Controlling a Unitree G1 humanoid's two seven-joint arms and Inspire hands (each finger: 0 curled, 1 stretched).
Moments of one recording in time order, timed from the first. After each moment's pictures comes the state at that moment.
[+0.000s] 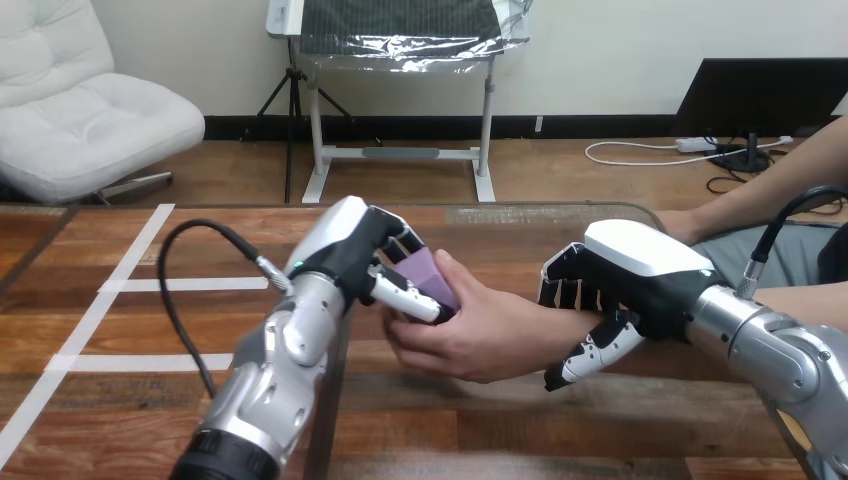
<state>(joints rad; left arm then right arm) -0.53 0.15 -0.27 0.49 0.51 0.22 -0.11 -0.41 -0.67 0.33 0.39 -0.49 -0.32 0.29</state>
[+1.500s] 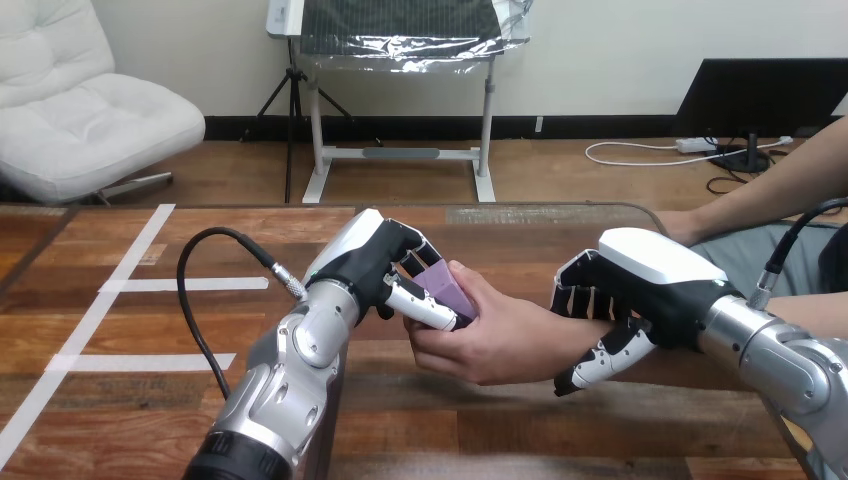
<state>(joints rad) -0.53 0.11 -0.28 0.49 0.48 0.25 -0.17 -0.37 -0.67 0.30 0.39 -0.49 -0.31 0.29</state>
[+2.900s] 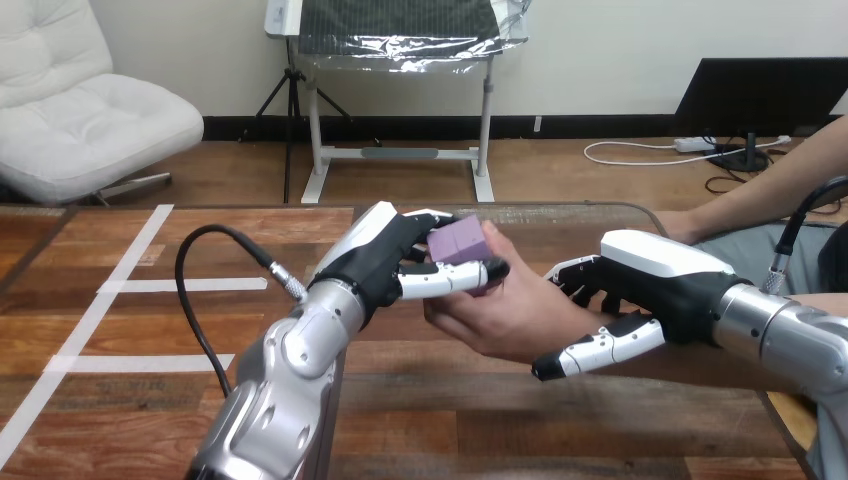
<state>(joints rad) -0.40 0.15 -0.29 0.14 0.43 0.36 -0.25 -0.37 -0.71 0.24 0.28 -0.39 -0.25 0.54</state>
